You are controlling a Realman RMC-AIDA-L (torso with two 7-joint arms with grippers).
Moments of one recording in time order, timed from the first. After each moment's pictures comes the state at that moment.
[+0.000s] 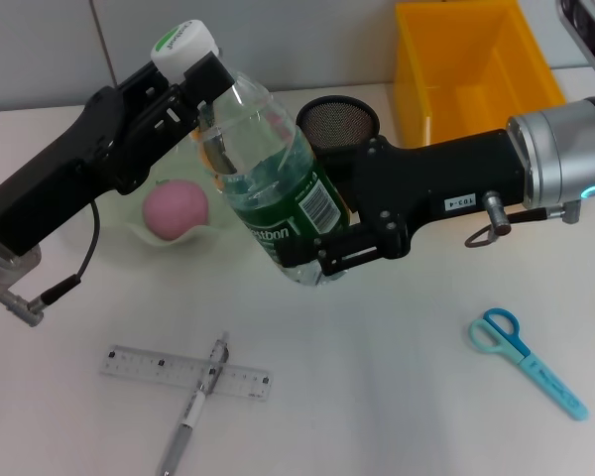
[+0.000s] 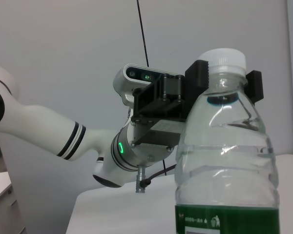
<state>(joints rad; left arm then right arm) -0.54 -2.08 1.15 0.33 0.97 1.80 -1.25 0.65 2.07 -0.95 -0.87 -1.81 -1.73 1.54</state>
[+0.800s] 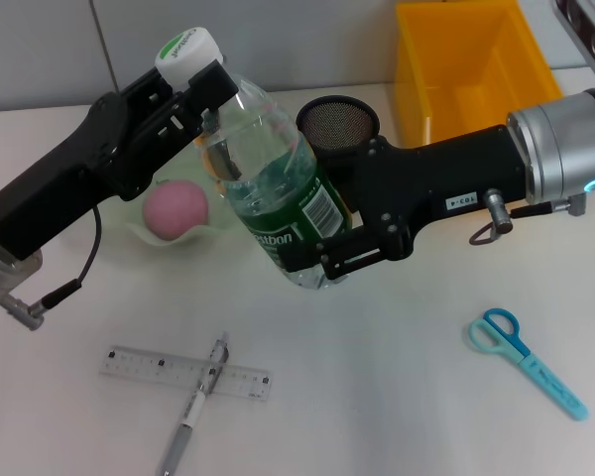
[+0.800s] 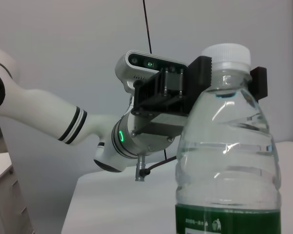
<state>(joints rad) -0.54 -2.07 1.16 0.33 0.98 1.80 -1.26 0.66 2.07 -0.96 -0.93 -1.84 -1.74 1.58</state>
